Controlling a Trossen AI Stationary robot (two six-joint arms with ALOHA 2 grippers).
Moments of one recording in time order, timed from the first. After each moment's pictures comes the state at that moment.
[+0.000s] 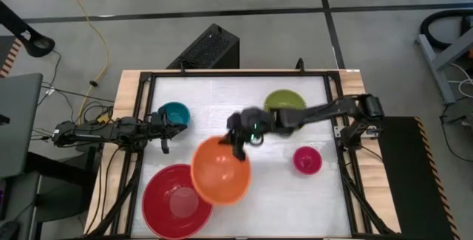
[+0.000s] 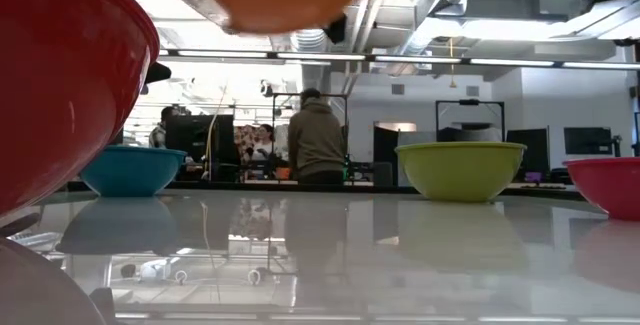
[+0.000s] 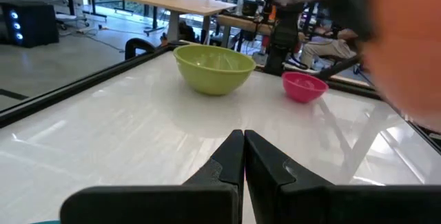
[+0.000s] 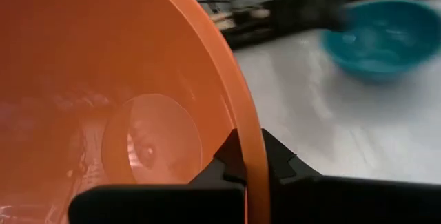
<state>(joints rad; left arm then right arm) -0.03 0.06 0.01 0.06 -0.26 -0.19 0.09 1.70 1.34 -0.01 -0.10 0.35</state>
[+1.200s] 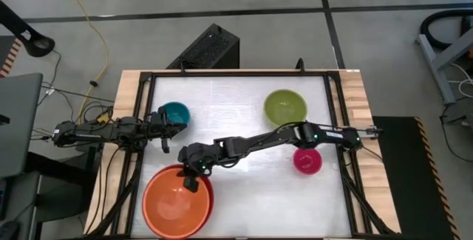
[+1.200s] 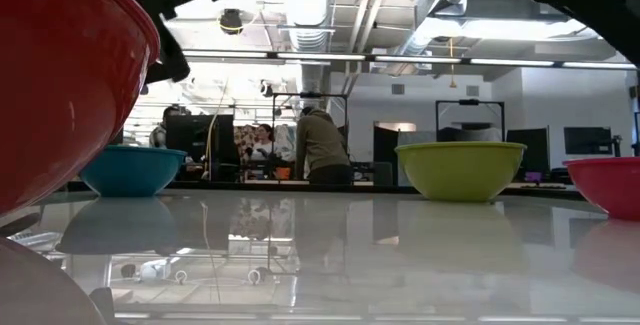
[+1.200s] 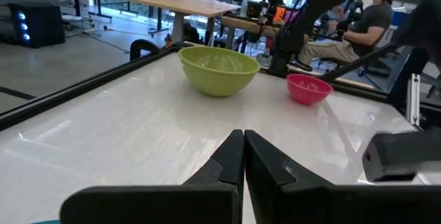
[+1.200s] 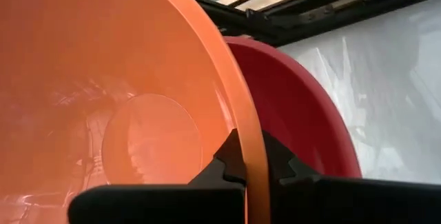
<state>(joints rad) -0.03 0.06 0.01 0.06 -0.28 -0.19 0.19 2.46 2.29 -0.28 -0.13 0.48</state>
